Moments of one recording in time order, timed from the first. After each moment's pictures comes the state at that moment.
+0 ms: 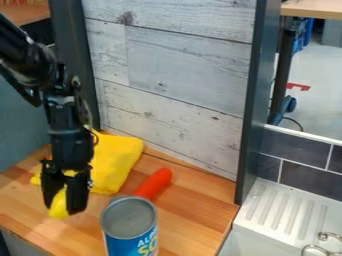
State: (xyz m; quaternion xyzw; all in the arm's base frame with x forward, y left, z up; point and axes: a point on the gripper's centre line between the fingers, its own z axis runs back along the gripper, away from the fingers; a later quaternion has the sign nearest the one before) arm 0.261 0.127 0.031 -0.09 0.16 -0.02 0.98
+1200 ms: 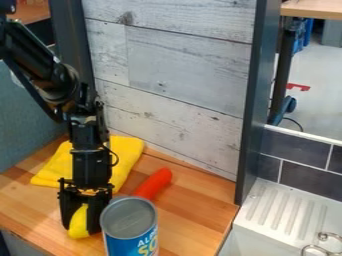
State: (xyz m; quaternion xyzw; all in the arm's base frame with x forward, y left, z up) arm 0.264 0.104 0.004 -0.10 0.19 0.00 0.98
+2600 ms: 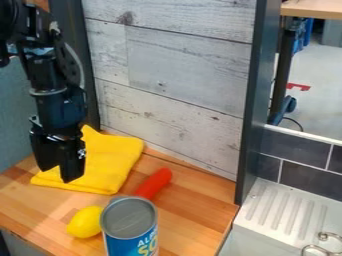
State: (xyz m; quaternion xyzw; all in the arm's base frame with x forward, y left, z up) arm 0.255 0.121 0.100 -0.02 0.03 -0.06 1.00
